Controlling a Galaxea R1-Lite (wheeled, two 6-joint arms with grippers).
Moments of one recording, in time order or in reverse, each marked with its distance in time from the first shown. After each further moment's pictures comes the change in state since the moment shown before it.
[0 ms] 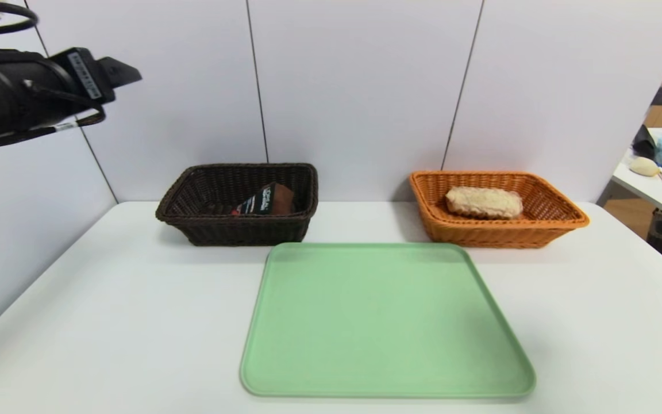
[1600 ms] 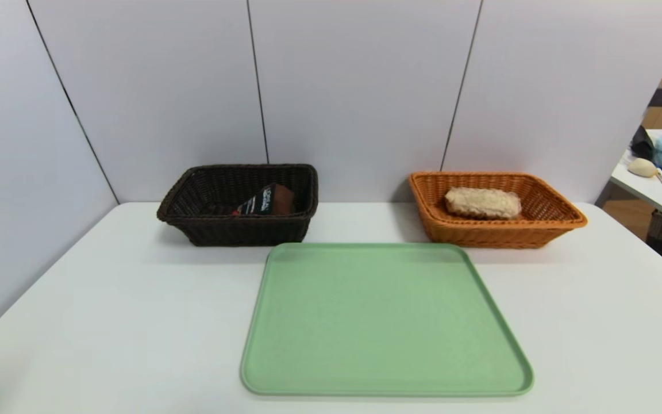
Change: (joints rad) left arm 0.230 -0.948 0.786 0.007 -0.070 0.073; right arm -0.105 -0.677 0.352 0.047 0.032 0.006
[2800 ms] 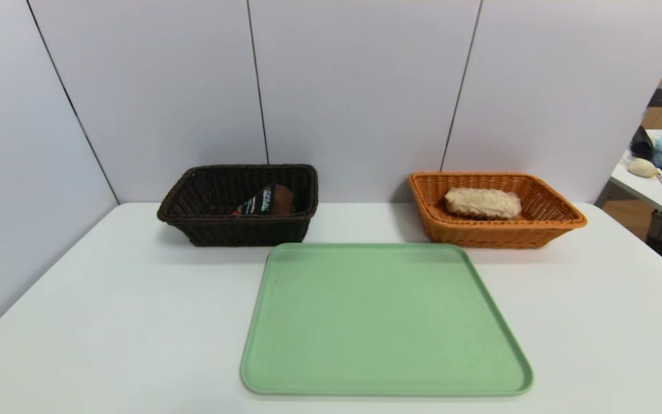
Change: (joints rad) left arm -0.072 -0.329 0.113 0.176 -0.190 0.218; right arm -0.010 -0.339 0.168 -0.012 -0.005 -0.087
